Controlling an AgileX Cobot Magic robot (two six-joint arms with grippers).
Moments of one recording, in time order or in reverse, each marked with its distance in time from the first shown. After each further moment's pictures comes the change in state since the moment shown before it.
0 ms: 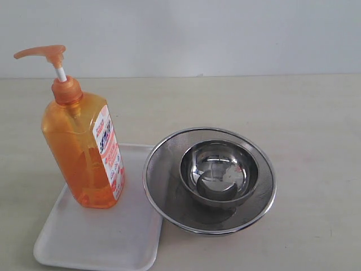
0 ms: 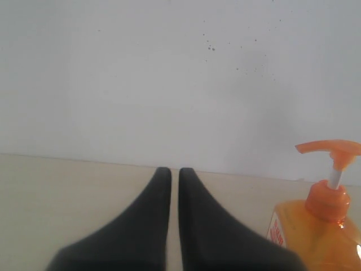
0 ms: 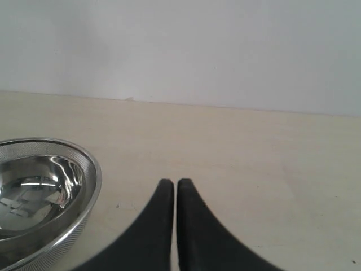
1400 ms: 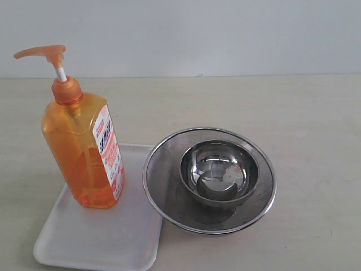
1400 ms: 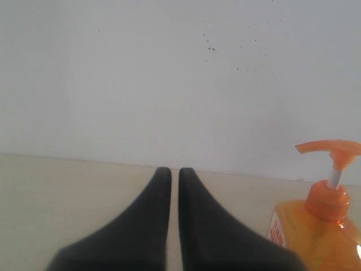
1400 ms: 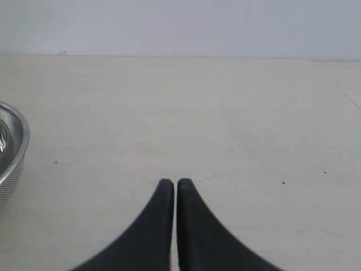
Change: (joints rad) left arm 0.000 0.000 0.000 0.000 0.000 0.000; right arm -0.191 -0.110 0.005 0.000 0.243 -0.020
